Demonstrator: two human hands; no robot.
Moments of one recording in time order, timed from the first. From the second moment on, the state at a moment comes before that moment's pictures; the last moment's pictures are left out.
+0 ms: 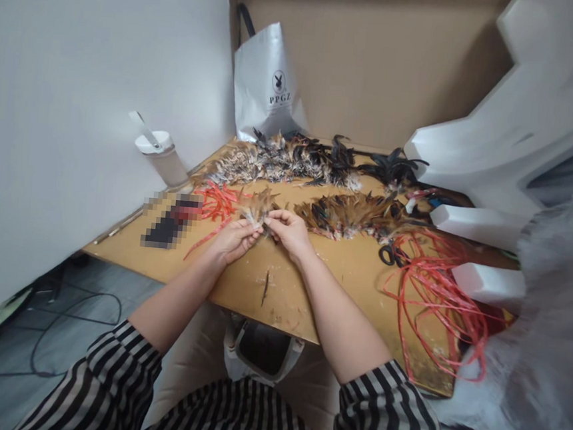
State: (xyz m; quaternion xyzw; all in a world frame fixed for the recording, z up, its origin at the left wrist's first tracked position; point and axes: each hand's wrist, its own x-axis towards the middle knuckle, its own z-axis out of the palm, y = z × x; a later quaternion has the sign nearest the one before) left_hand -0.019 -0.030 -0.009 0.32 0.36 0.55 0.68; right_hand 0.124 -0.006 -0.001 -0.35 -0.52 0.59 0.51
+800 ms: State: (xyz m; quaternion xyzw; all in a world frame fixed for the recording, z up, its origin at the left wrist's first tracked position) left_hand -0.018 -0.028 -0.018 0.39 0.39 0.54 0.64; right_hand 0.112 -0.015 0.007 -0.37 -0.50 0.59 0.52
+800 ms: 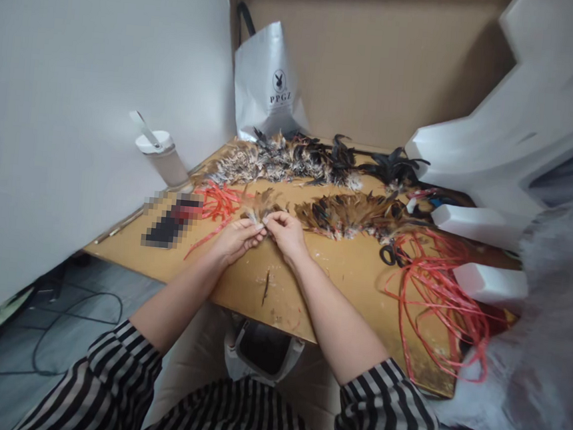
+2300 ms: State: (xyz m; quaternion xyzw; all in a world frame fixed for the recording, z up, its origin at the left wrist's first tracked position) left_hand -0.025 -0.032 -0.010 0.32 0.35 0.49 0.73; right_hand 0.139 -0.001 0.001 -0.49 -0.73 0.10 0.46
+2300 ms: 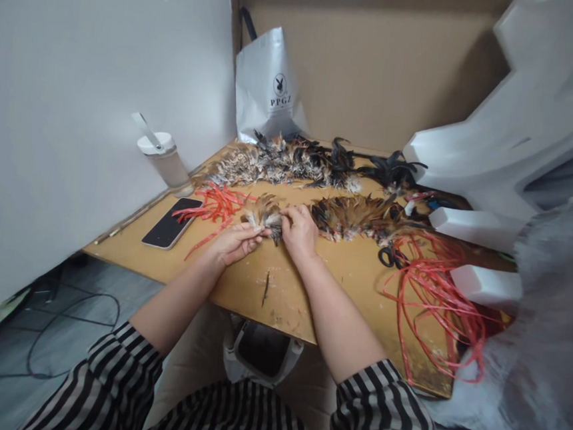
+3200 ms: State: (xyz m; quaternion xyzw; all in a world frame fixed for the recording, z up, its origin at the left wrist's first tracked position) left_hand -0.024 -0.029 -0.010 0.32 0.35 0.55 0.69; right_hand 0.125 -0.008 0.007 -0.40 -0.47 0.57 0.54
